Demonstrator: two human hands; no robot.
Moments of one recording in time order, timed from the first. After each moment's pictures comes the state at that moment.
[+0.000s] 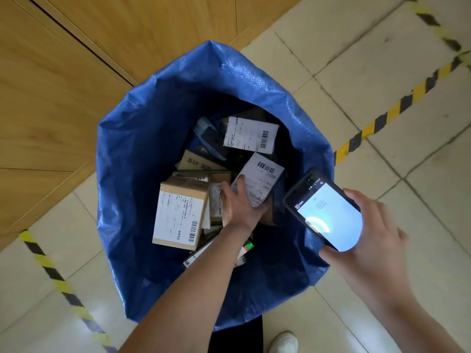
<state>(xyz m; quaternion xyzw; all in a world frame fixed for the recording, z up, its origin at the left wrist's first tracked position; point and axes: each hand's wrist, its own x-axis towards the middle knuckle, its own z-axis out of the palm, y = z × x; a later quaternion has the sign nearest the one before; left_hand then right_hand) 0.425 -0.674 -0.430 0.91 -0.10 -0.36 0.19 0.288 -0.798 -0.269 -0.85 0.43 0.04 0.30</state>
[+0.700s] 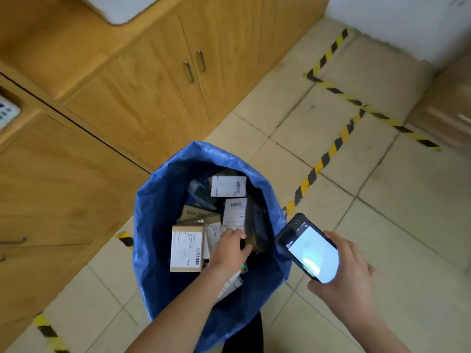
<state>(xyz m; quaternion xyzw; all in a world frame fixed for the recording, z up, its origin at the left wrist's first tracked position) 0.405 -0.644 -0.273 0.85 -0.30 -0.41 0.15 0.210 -0.762 -0.165 -0.80 0.51 -0.01 0.31</state>
